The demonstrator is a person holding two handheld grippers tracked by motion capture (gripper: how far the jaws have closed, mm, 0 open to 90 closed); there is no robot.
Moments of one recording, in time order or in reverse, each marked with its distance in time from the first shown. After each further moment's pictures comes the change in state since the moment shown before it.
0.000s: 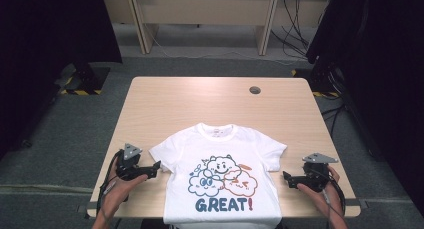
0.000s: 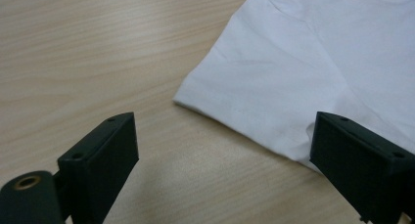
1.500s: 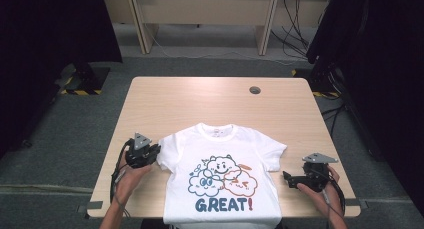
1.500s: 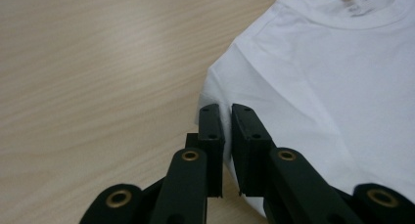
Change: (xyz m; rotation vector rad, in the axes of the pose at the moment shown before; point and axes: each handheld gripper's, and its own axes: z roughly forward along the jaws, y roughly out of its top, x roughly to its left) left arm -0.013 0.031 0.013 -0.055 -0.009 0.099; right arm 0.000 0.000 0.000 0.000 0.000 0.000
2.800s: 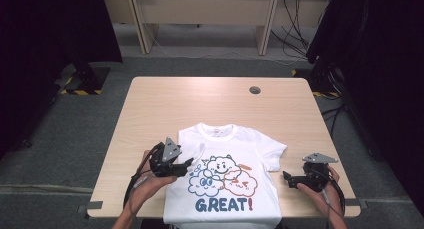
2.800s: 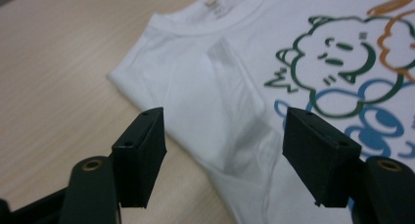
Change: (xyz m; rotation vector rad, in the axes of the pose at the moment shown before) left arm -0.066 -0.010 -0.010 0.075 -0.122 0.257; right arm 0.000 0.000 0.000 0.000 -0.001 0.001
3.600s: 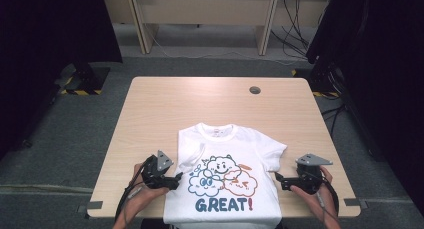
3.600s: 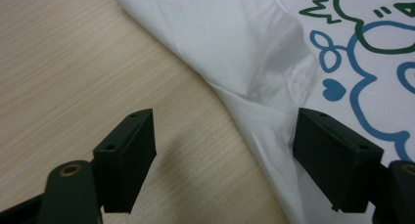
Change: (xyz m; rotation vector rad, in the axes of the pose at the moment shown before) left arm 0.002 -0.015 0.007 0.059 0.023 -0.081; right arm 0.030 0.008 -0.004 -0.070 0.087 -0.049
